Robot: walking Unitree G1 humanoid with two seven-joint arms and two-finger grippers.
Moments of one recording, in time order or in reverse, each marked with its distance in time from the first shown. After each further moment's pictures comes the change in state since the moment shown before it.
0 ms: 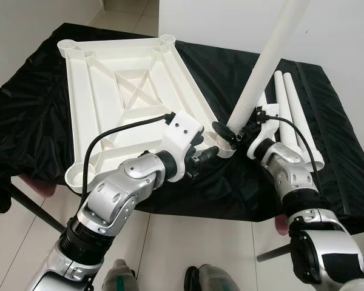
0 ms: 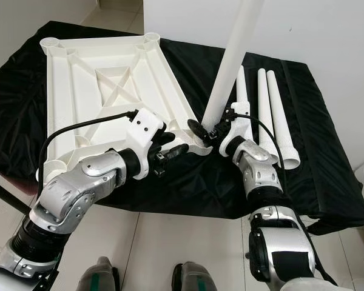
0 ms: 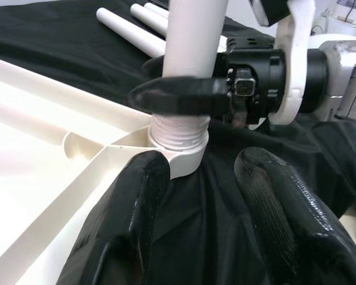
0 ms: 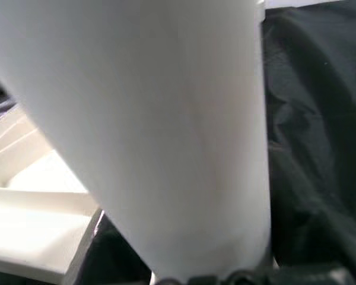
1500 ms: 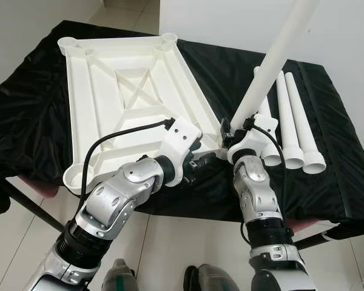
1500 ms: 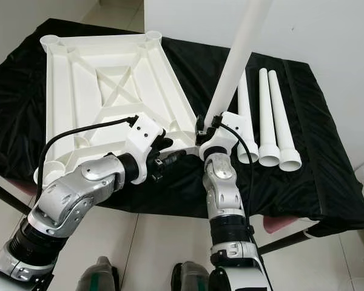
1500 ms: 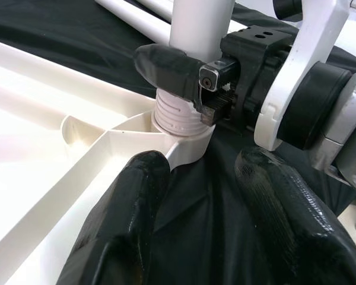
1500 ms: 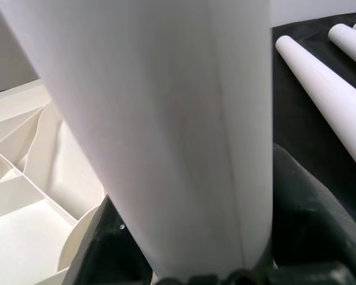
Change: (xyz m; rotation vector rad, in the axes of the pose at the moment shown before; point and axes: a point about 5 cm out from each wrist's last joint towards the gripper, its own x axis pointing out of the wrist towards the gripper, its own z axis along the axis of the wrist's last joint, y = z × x) left arm -0.002 -0.002 -0.008 0.008 0.037 -0.003; right arm 0.004 0.059 -0.001 0.058 -0.105 -0.643
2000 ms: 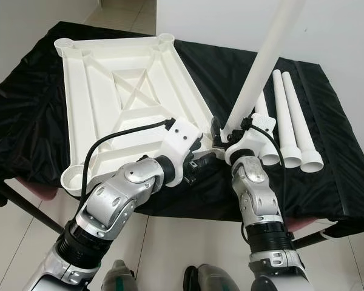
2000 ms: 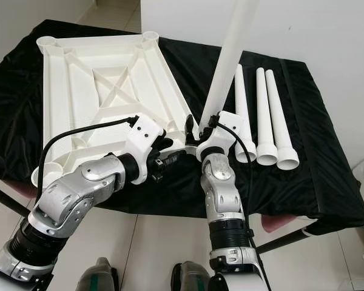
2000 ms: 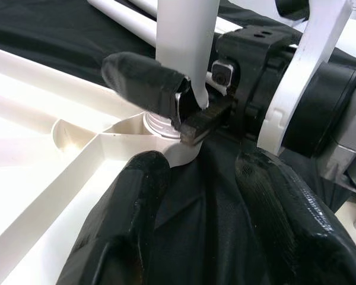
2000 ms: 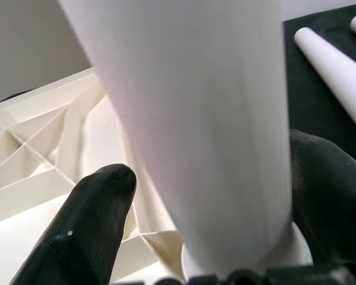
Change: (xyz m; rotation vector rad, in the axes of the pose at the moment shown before) left arm 0.001 -0.001 0.000 0.004 0.001 -0.002; right arm -0.005 0.008 0.003 0.044 0.008 0.075
